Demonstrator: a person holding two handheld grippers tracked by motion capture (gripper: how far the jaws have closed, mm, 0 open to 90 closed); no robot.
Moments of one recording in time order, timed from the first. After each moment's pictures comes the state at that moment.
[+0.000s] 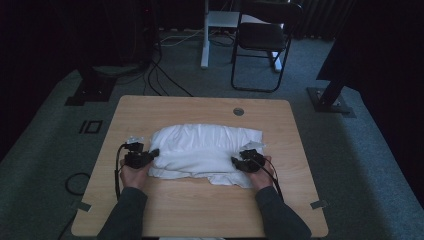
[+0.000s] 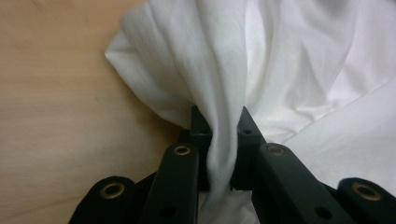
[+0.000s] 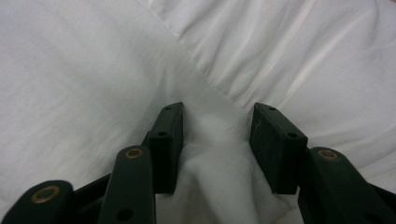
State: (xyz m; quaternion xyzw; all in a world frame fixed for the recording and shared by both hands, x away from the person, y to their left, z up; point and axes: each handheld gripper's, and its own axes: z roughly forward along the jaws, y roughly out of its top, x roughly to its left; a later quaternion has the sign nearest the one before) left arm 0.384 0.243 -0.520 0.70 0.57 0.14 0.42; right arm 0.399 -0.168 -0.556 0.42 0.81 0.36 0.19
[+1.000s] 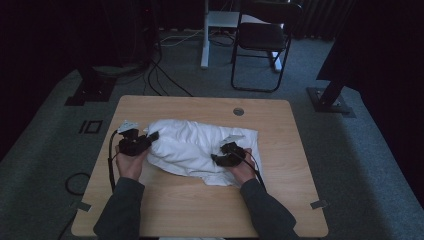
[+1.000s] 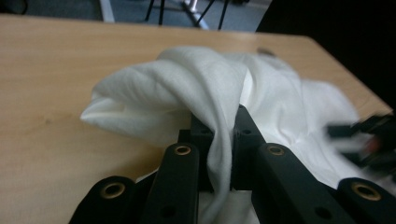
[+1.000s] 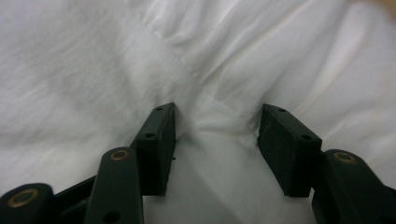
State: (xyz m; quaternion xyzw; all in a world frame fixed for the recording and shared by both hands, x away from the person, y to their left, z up) left arm 0.384 0.239 -0.455 0.69 0.51 0.18 0.49; right arm 0.415 -0.105 -0.539 0.38 0.83 0.38 0.15
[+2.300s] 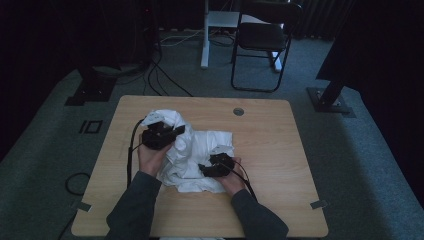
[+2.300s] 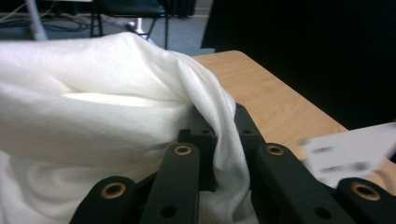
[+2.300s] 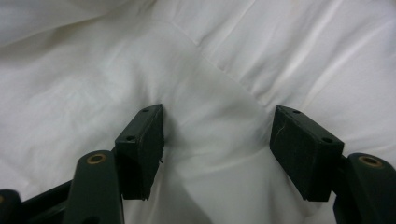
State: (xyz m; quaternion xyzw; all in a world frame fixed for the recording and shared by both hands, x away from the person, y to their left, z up) left arm 0.382 0.162 -0.418 0.74 0.40 0.16 0.52; right arm 0.386 -0.069 -0.556 0.36 0.83 0.40 0.14
